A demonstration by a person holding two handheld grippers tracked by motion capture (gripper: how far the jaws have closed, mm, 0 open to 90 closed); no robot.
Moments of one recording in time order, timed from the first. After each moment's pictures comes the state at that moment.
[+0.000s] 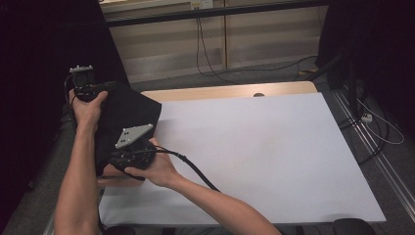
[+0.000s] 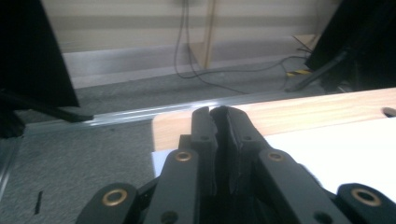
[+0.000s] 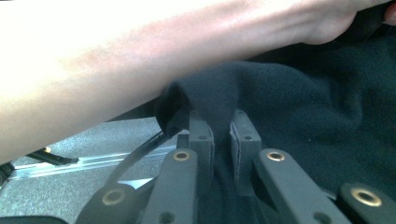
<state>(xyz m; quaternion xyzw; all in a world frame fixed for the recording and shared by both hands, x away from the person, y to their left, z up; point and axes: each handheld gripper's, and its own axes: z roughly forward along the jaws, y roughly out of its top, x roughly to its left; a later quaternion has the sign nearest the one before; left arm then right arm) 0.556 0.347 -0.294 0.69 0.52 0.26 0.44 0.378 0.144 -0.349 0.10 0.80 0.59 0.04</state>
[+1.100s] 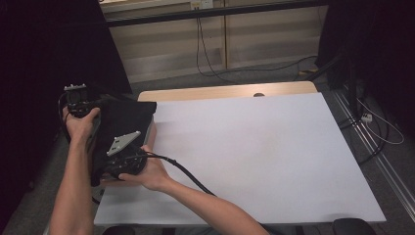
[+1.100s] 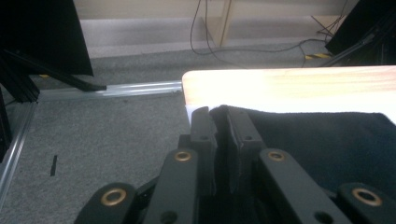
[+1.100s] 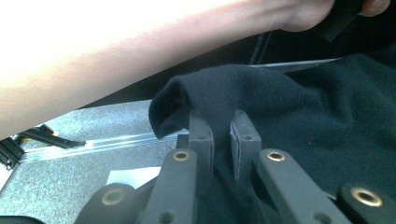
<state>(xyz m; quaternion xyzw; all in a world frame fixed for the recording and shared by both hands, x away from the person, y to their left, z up) 0.548 0.387 -0.341 0.69 0.55 0.24 0.40 0.385 0.176 -0.379 0.11 0.83 0.55 0.02</state>
